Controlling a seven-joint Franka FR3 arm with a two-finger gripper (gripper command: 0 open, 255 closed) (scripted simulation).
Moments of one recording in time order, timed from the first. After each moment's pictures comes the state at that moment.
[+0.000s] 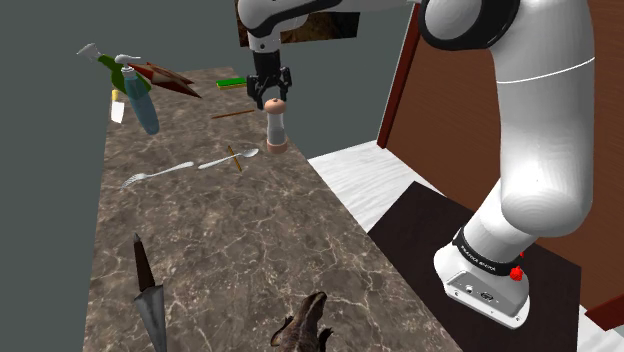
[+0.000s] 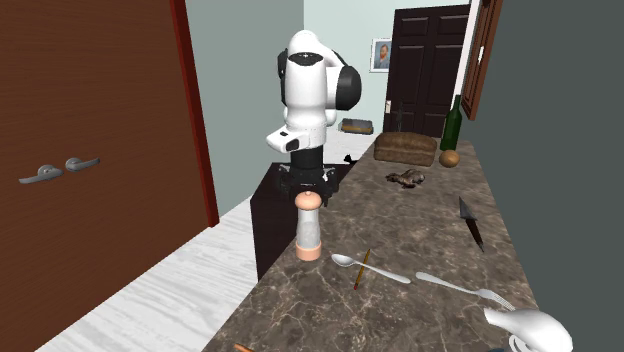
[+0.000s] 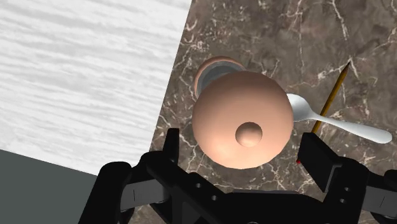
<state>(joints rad) 0.00 0.56 0.09 -1.34 -0.05 1.81 0.16</state>
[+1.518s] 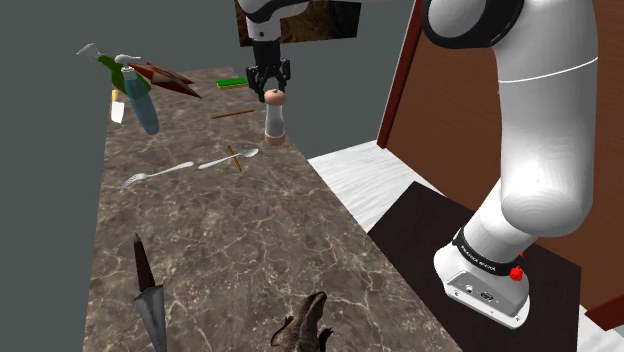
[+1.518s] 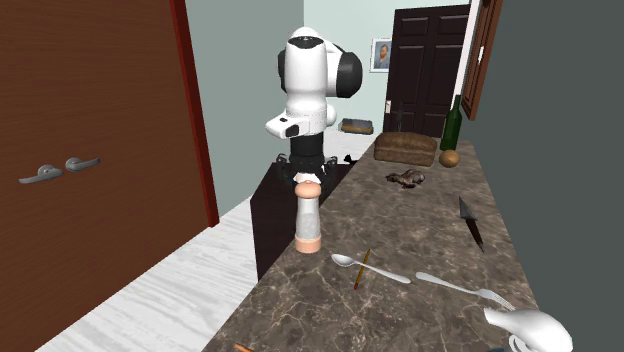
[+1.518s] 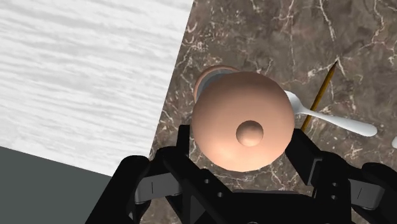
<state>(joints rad) 0.00 0.55 0.09 -1.29 -0.04 1.75 0.16</state>
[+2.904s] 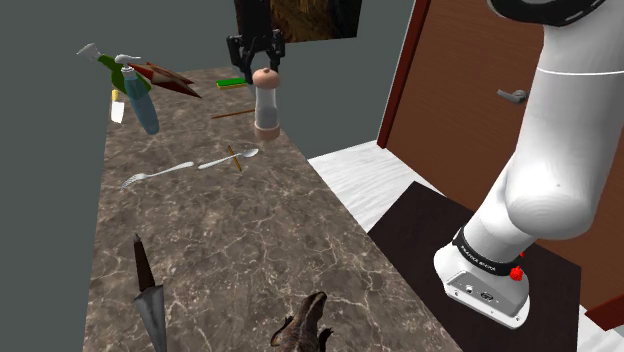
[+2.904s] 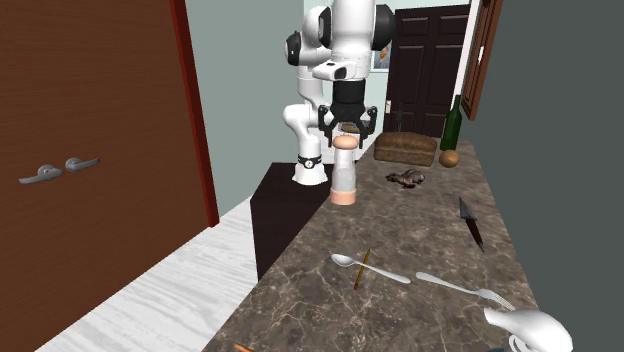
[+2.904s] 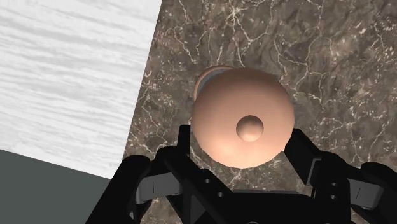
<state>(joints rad) 0.10 0.30 0.14 -1.40 -0.03 1.61 0.31</state>
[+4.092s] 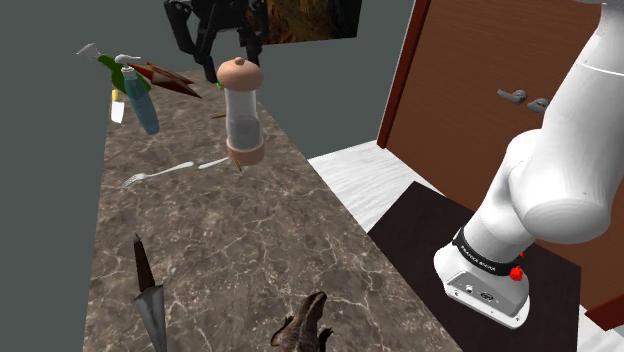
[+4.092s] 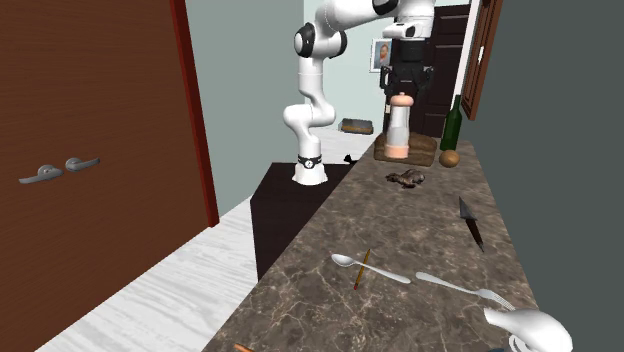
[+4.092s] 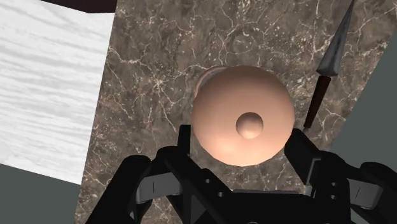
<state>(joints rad) 0.29 0.10 0.29 -1.45 0.01 1.47 0.65</state>
